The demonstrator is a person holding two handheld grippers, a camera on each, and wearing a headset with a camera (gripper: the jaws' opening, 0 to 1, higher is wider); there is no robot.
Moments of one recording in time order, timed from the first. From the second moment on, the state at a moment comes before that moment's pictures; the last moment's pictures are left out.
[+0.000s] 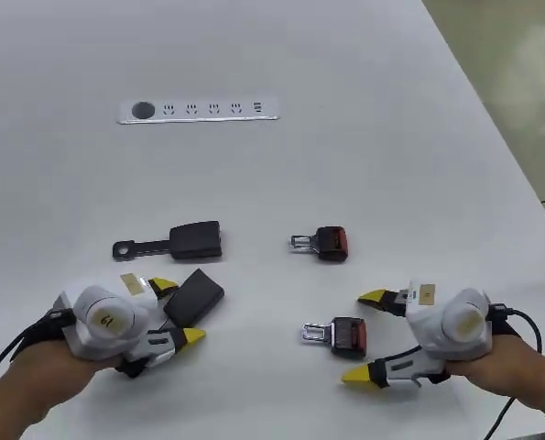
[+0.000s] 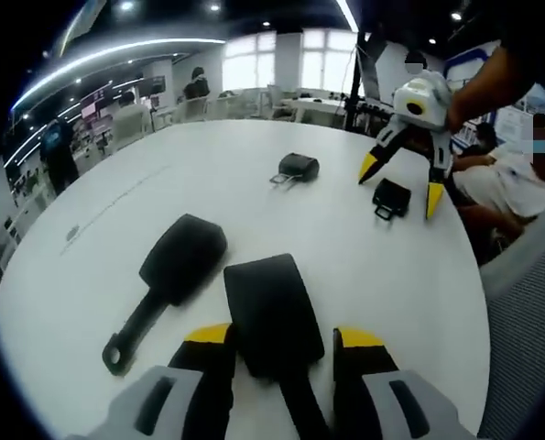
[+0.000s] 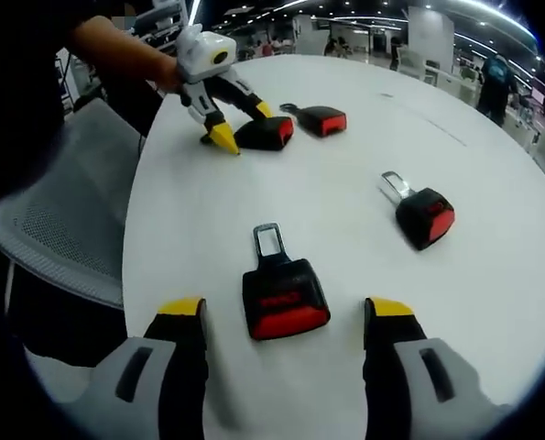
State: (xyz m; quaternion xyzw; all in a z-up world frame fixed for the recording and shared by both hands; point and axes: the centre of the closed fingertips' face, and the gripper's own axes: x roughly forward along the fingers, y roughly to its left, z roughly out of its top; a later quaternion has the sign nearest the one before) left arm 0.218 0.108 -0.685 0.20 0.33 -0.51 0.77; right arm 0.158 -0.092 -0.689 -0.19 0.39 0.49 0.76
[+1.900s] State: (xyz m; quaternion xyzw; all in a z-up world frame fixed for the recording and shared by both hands) left arm 0.204 0.092 -0.694 0.30 0.31 -0.67 0.61; right arm 0.198 0.024 -0.690 -0.20 0.34 0.58 0.71
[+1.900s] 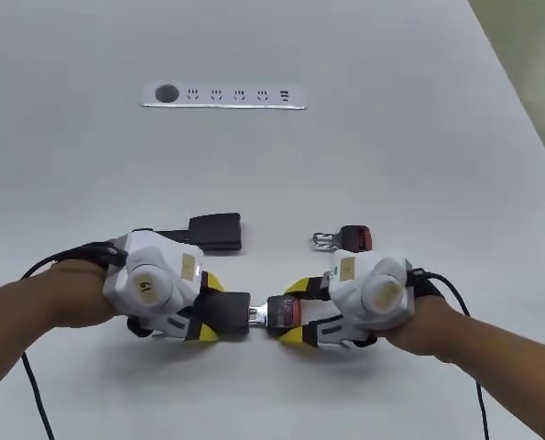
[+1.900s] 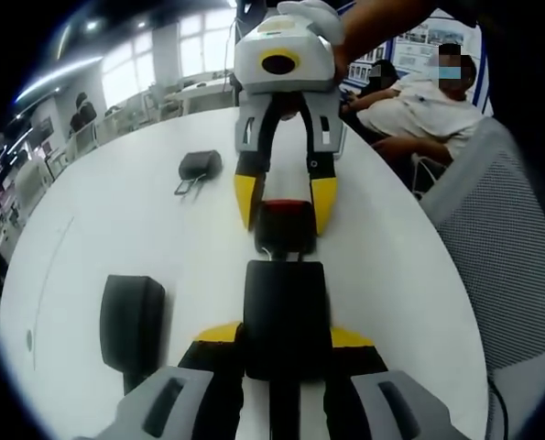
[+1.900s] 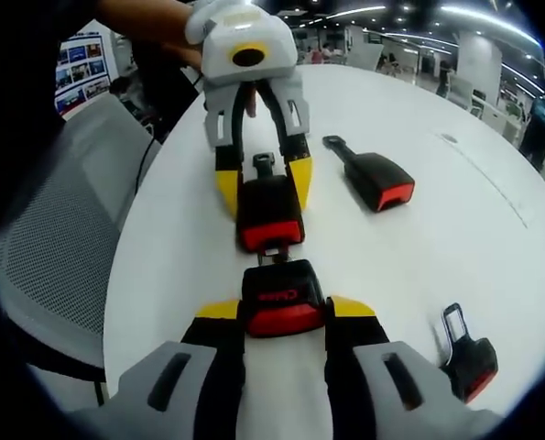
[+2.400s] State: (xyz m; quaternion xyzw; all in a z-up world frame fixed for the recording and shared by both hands) left arm 0.203 0.093 -0.693 0.30 0.31 -0.67 0.61; right arm 0.200 0.038 -0.692 -0.20 0.34 0.57 0.72
